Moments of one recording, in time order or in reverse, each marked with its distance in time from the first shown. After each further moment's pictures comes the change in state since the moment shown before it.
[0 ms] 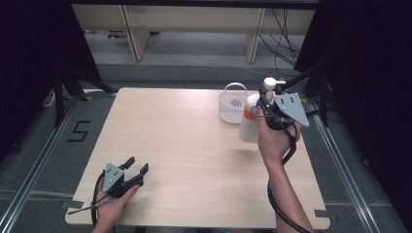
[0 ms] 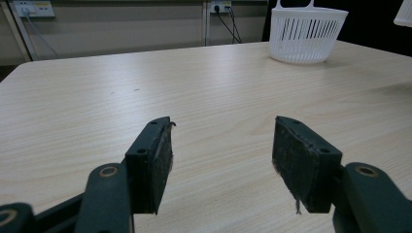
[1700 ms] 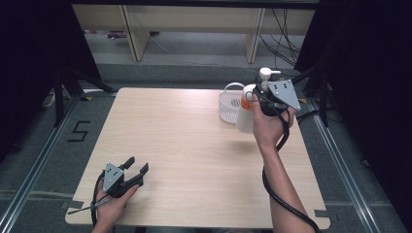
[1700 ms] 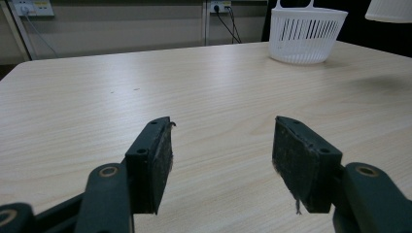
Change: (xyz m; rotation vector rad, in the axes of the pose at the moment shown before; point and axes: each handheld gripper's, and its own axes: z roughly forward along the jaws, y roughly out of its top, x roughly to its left) left arm 0.001 0.000 0.001 -0.014 -0.008 -0.005; right arm 0.003 0.002 0.038 0.012 -0.015 0.001
